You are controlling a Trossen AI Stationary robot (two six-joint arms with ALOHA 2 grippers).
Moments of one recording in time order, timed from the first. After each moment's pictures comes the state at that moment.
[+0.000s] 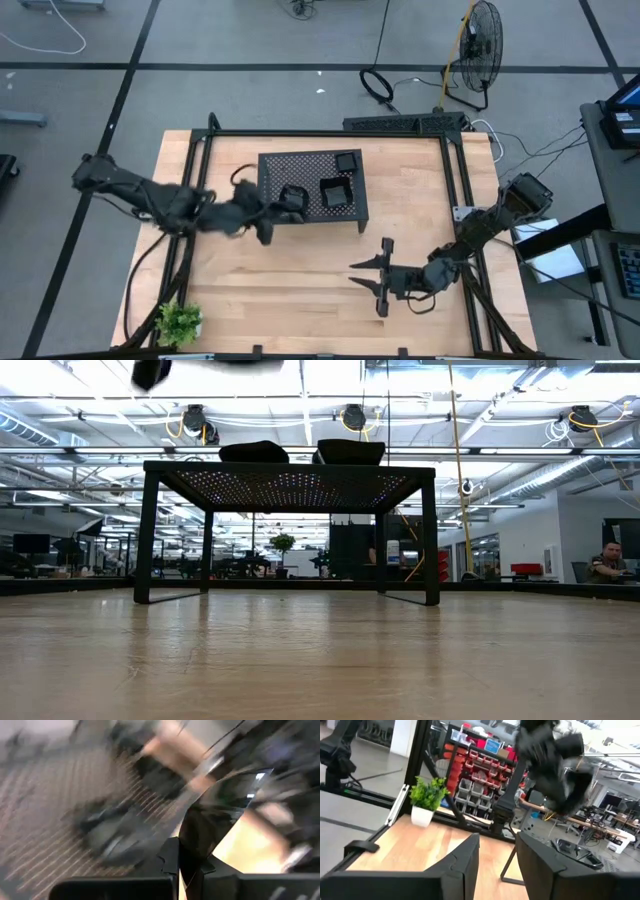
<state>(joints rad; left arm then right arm) -0.36 1.15 1.03 -0.45 -0.62 -0.85 0.69 1.58 0.65 1.04 0.76 -0.36</state>
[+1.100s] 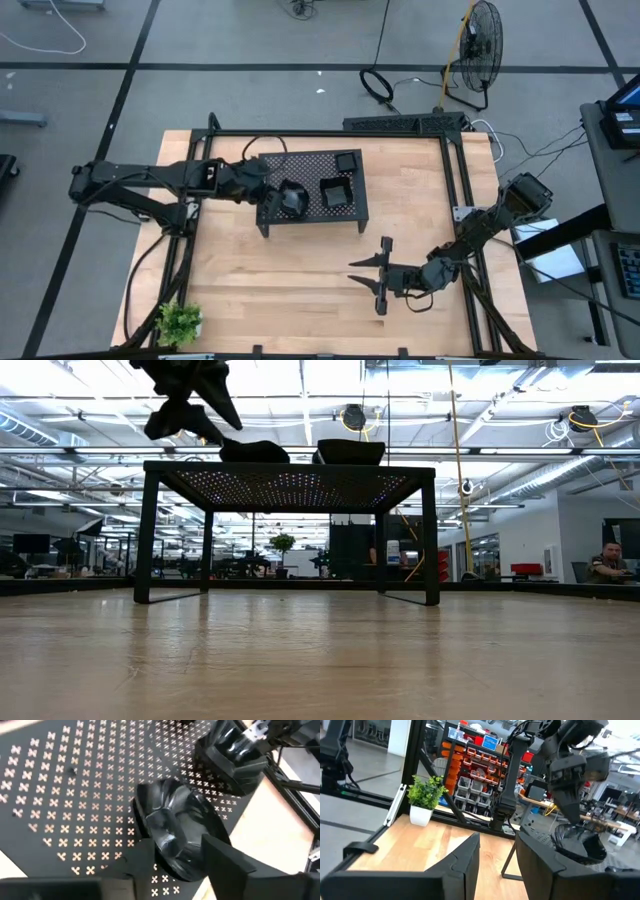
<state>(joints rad) 0.03 1.16 1.02 -0.62 -0.18 -0.83 0.68 1.58 0.65 1.02 0.76 -0.32</state>
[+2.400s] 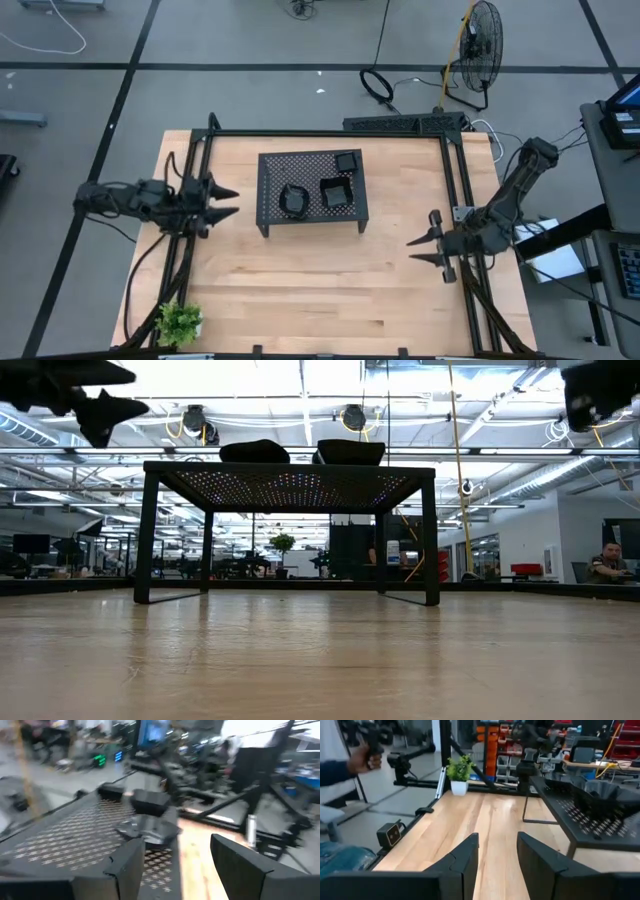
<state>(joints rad) -0.18 0.14 0.32 -0.21 -0.28 -0.25 0.90 0.53 0.26 0.14 0.75 0.10</state>
